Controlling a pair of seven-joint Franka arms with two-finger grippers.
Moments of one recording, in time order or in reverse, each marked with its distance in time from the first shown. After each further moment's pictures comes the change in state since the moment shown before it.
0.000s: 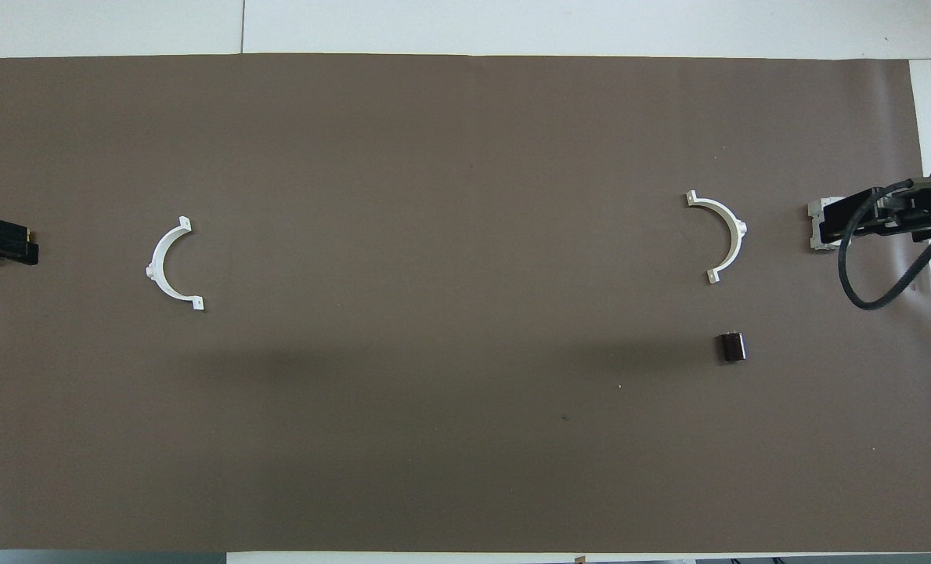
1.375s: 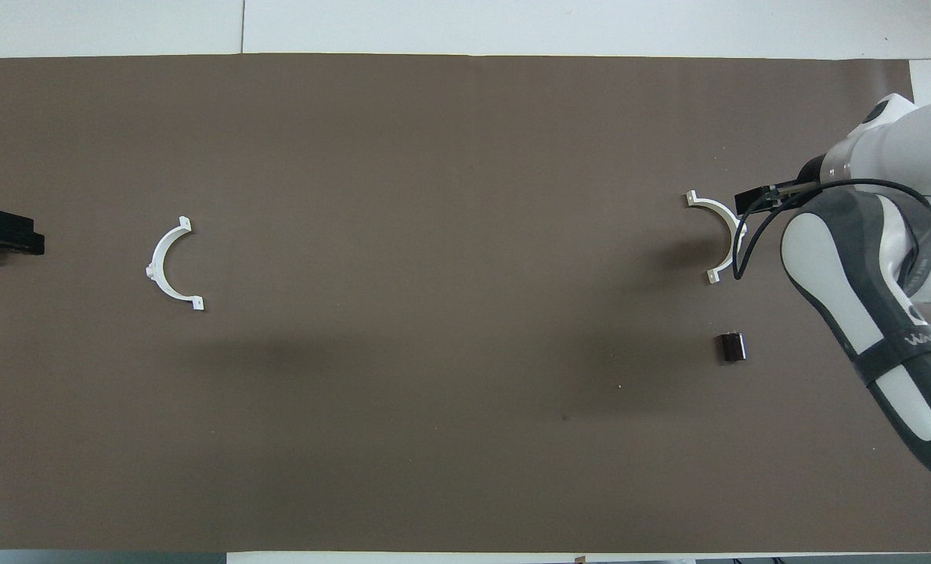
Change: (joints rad) left arm 0.002 0.005 0.004 -0.144 0.000 0.197 0.000; right arm -0.047 0.297 -0.004 -0.347 0.037 0.764 -0.219
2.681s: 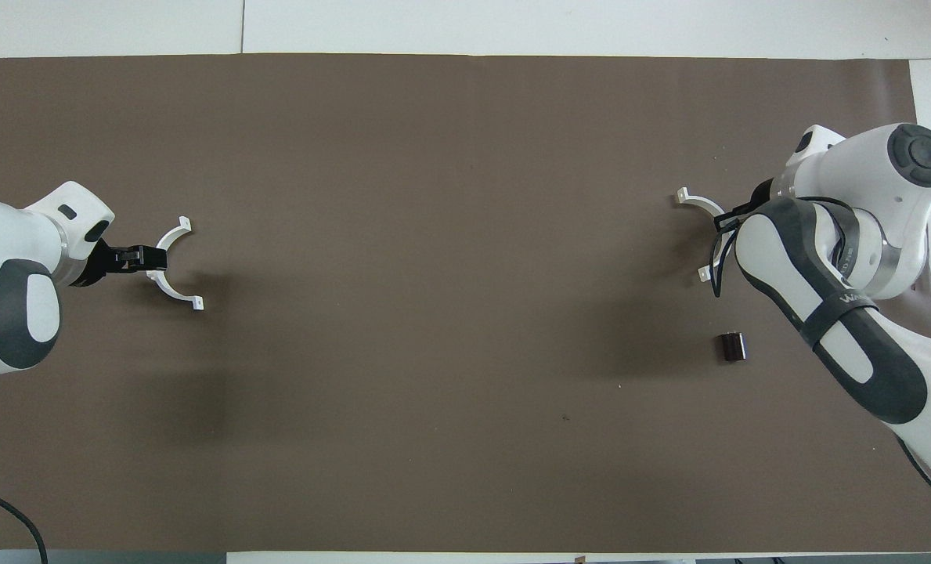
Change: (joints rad) left arm 0.016 0.190 0.004 -0.357 0.000 0.599 -0.001; right arm 0.001 0.076 0.036 0.077 0.074 -0.063 -0.158
